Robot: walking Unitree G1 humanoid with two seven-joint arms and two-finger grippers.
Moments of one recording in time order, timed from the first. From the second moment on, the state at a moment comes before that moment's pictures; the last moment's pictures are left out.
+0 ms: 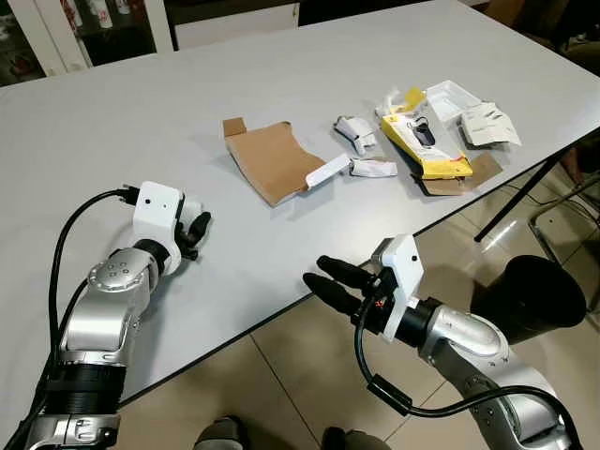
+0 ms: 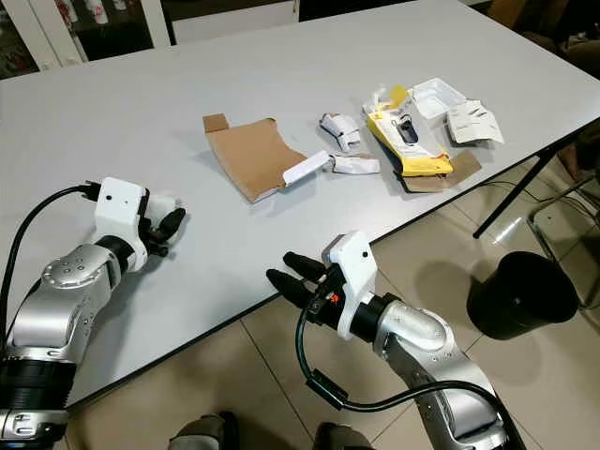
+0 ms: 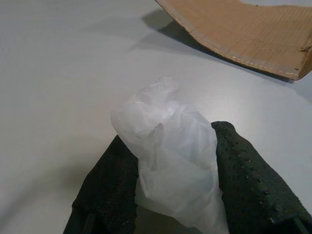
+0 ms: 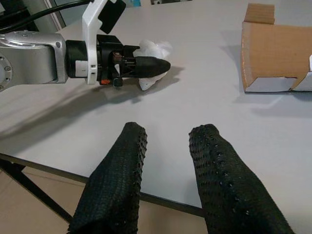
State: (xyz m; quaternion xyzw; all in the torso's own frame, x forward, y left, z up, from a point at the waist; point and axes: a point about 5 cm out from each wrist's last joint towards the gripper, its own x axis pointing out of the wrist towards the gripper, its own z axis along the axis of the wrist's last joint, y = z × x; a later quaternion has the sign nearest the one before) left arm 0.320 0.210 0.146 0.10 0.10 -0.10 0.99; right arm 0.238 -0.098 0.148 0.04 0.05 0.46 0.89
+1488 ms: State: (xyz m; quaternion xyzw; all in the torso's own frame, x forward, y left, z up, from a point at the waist) left arm 0.274 0.156 0.169 0.04 0.01 -0.12 0.99; right arm 0.260 -0.118 0.162 0.05 -0.03 0.20 0.98
